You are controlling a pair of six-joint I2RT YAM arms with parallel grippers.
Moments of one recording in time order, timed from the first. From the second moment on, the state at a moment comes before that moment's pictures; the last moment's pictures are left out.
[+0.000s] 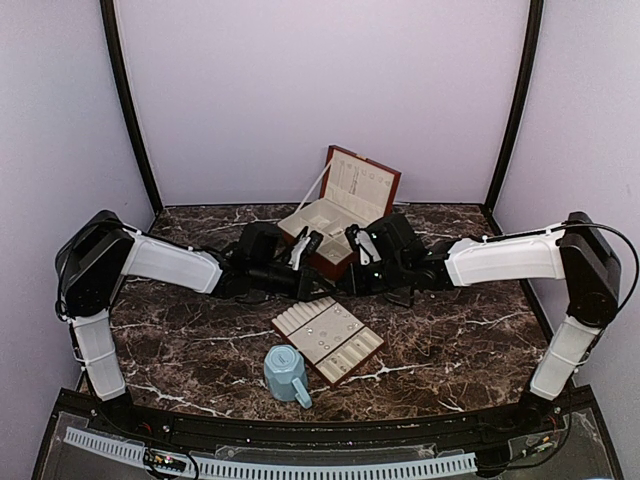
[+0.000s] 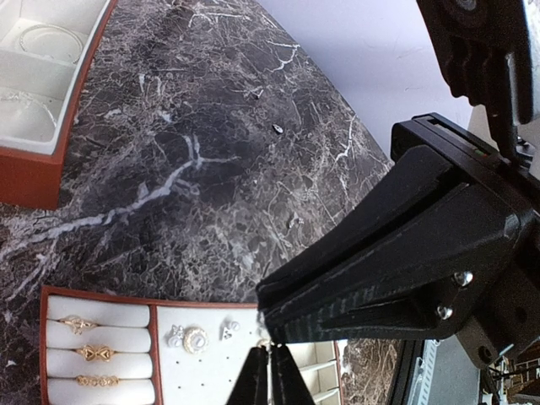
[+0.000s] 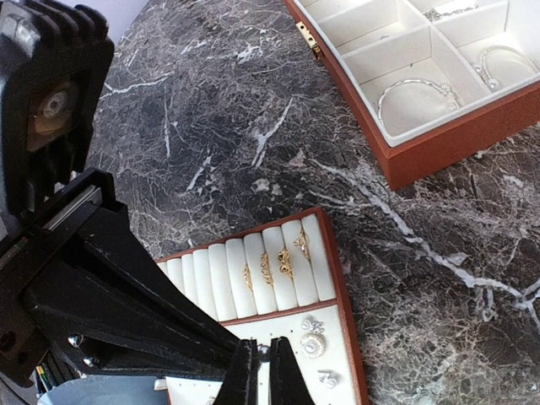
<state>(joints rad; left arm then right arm) -0.76 1.89 1.07 0.27 0.56 -0.48 0.85 1.72 1.08 -0.07 -0.12 0.54</state>
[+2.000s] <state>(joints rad) -0.76 1.57 0.72 0.82 0.65 -0.56 0.78 1.58 0.89 0.56 -0.69 0.82</state>
